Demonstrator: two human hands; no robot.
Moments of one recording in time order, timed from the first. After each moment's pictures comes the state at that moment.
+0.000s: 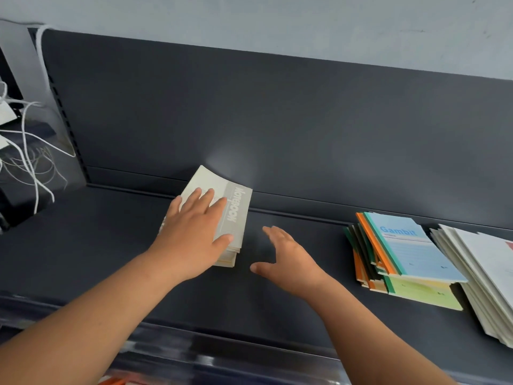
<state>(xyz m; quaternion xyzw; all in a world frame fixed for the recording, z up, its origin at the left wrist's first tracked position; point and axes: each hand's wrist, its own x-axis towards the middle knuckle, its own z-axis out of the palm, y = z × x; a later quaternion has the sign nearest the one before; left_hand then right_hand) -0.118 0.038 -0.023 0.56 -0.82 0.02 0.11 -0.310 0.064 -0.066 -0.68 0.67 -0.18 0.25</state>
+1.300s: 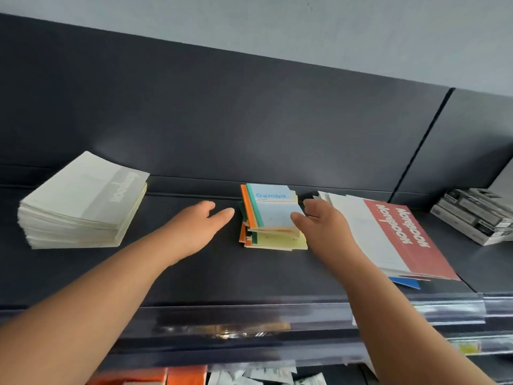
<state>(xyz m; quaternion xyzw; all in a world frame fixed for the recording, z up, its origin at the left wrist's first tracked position) -0.297 0.115 -0.018 0.53 -0.74 -0.37 0.17 -0.496 0.212 -0.009 -0.45 0.78 -0.41 0.18</state>
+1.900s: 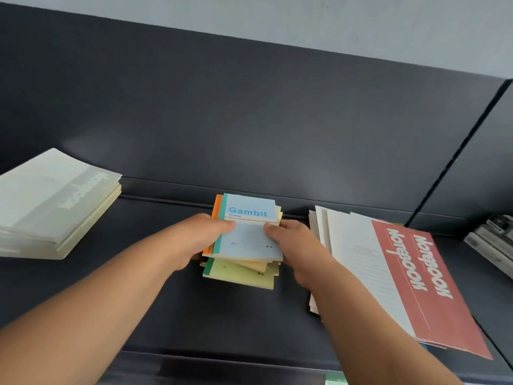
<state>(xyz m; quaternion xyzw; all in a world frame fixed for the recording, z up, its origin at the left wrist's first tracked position) -0.410 0.077 -0.028 0.61 -0.58 -0.52 0.18 -0.580 0.122 -0.047 -0.37 0.69 -0.41 0.47</state>
